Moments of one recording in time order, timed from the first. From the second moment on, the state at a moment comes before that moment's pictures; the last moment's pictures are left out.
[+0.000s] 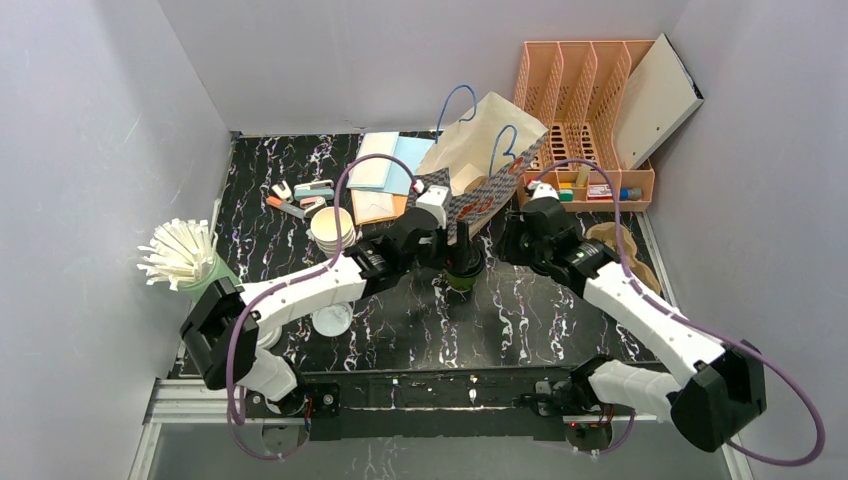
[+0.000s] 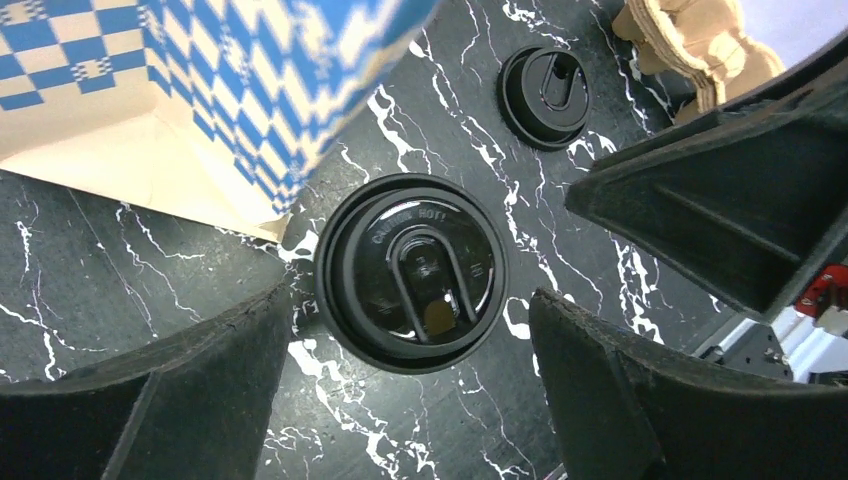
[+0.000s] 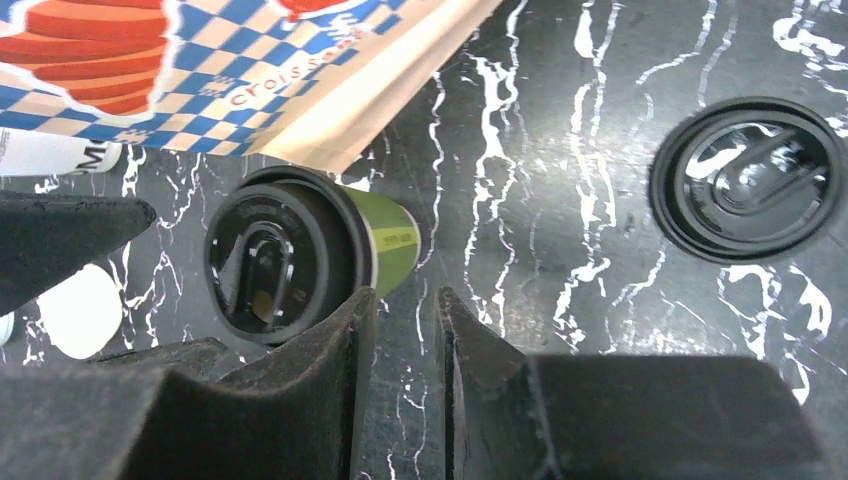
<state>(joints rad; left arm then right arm) -0.90 1.45 1.00 -0.06 -0.13 -0.51 0.60 1.14 0.90 -0.49 0.10 0.55</state>
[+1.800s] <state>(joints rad) -1.07 1.76 1.42 -0.48 -0.49 -0.50 0.56 0.89 0.76 -0.45 0.17 0.60</state>
